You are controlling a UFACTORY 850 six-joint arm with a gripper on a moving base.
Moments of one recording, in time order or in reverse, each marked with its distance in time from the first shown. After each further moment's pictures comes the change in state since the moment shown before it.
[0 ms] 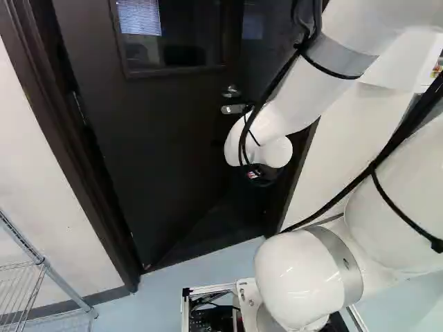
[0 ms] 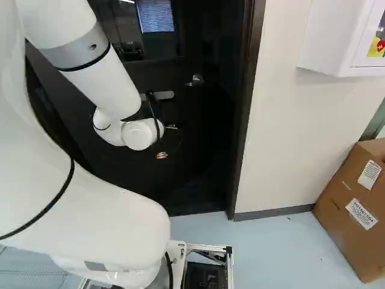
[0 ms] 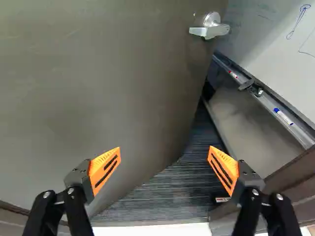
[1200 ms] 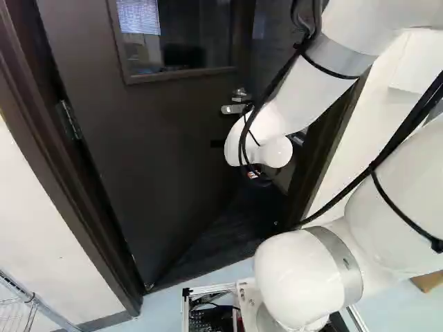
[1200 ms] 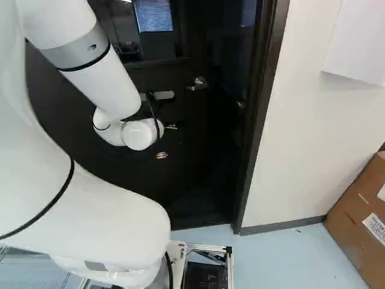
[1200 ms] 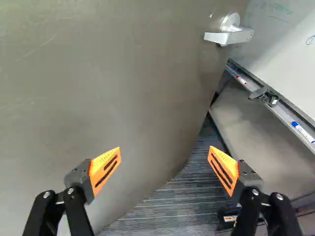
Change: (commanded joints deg) arm 0.0 0.0 0.0 0.0 0.0 0.0
